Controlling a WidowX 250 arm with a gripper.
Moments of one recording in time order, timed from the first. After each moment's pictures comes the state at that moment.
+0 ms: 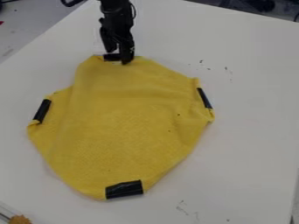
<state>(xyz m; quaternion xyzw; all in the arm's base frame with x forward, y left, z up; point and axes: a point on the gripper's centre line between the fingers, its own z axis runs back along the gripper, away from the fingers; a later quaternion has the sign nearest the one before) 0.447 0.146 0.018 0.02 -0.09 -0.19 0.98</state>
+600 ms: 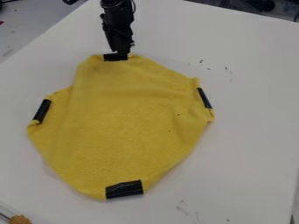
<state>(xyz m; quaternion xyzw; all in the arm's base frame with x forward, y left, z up) 0.454 0.147 0.024 0.01 -0.09 -0.21 0.97</state>
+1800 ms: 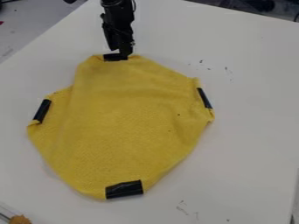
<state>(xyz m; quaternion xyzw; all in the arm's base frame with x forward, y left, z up) 0.452 0.144 0.027 0.00 -0.08 -0.21 0.97</state>
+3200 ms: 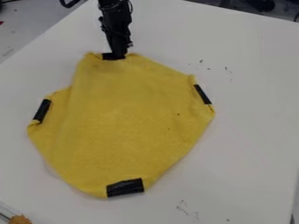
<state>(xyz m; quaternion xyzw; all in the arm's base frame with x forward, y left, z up) 0.454 0.150 0.015 -0.01 -0.09 -0.21 0.97</state>
